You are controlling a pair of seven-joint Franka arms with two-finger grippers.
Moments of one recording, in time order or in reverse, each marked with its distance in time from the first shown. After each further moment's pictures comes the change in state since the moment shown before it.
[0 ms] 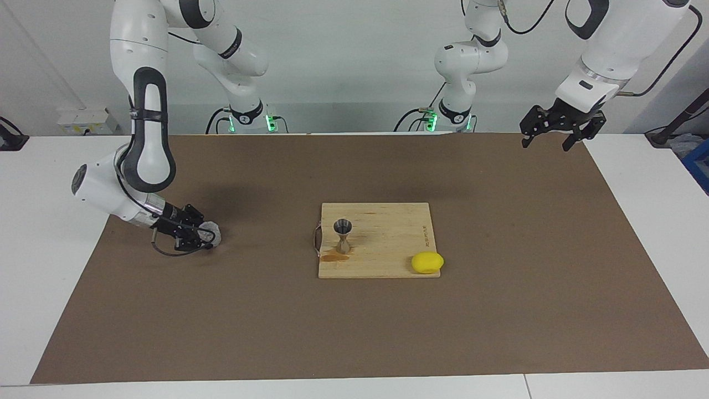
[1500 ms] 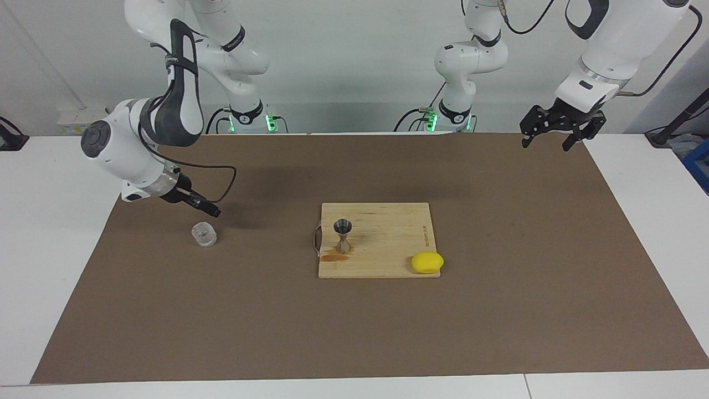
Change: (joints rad) left arm 0.000 0.000 0.000 0.000 0.000 0.000 0.000; right arm 0.158 -0.242 0.007 -0.007 -0.443 -0.167 -0.457
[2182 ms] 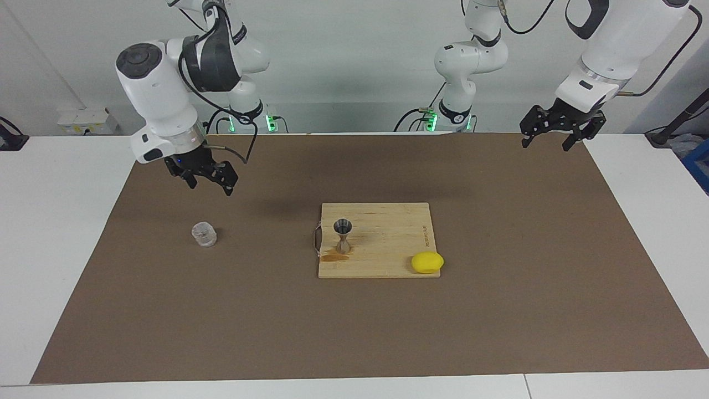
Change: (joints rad) left arm 0.000 0.000 0.000 0.000 0.000 0.000 0.000; right arm 0.172 -0.120 0.009 0.205 -0.180 -0.126 -0.006
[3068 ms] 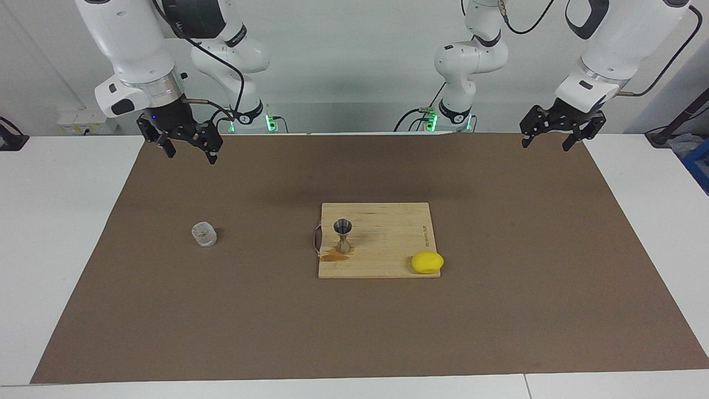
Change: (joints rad) left arm 0.000 0.000 0.000 0.000 0.000 0.000 0.000; right arm 0.000 0.009 -0.014 0.217 0.007 -0.212 -0.063
